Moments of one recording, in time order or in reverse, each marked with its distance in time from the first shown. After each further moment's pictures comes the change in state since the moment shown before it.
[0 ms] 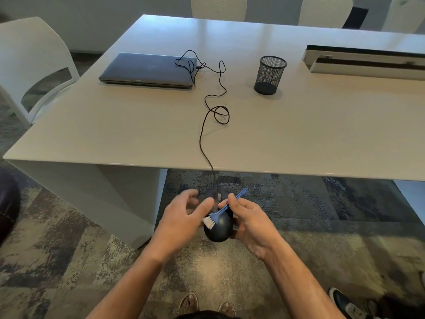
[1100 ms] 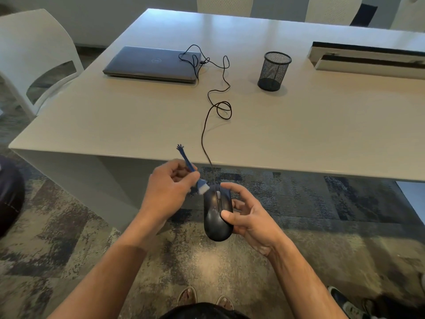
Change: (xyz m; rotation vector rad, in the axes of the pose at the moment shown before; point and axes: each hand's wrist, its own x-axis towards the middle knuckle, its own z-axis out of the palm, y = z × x) left_hand 0.019 0.025 -0.026 -0.091 0.247 0.212; right_hand 0.000 0.010 -0.018 -0.002 -0.192 -0.089
